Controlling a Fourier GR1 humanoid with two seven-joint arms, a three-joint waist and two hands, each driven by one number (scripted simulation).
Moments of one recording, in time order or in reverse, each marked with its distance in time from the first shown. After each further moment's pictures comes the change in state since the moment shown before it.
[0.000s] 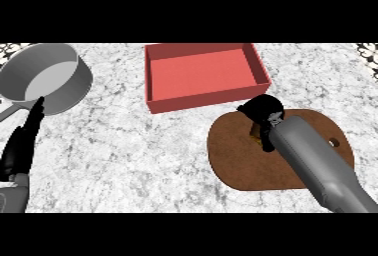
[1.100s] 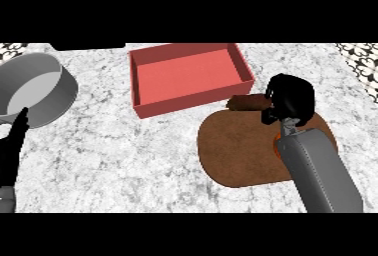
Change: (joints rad) left arm 0.072 0.012 0.059 -0.019 0.008 -0.005 -0.007; right arm 0.180 0.144 -0.346 -0.363 0.079 -0.594 0.611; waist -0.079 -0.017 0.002
